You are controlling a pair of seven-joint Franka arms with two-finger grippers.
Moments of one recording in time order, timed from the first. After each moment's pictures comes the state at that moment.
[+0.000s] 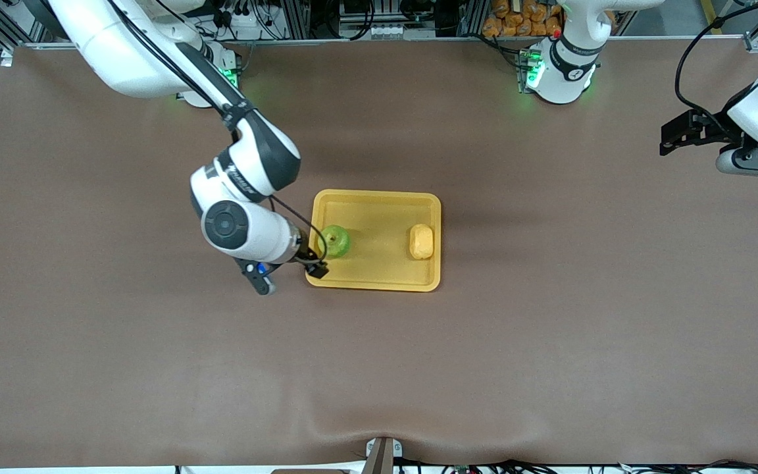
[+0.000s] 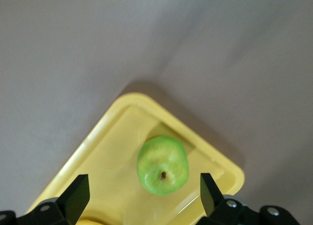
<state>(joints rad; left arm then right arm) -0.04 -0.04 -0.04 -1.62 0.05 1.49 0.06 0.15 0.59 0.39 -1.51 0.01 1.97 1.43</state>
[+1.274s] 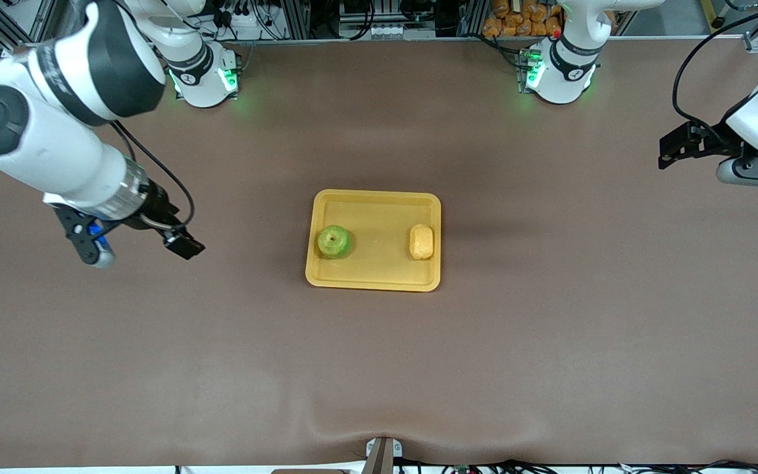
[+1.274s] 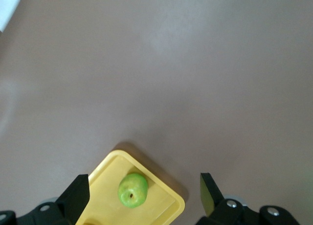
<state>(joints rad) -0.05 -0.03 -0.04 -1.61 0.05 1.59 0.06 -0.06 0.21 0.35 -1.54 0.00 1.76 1.17</state>
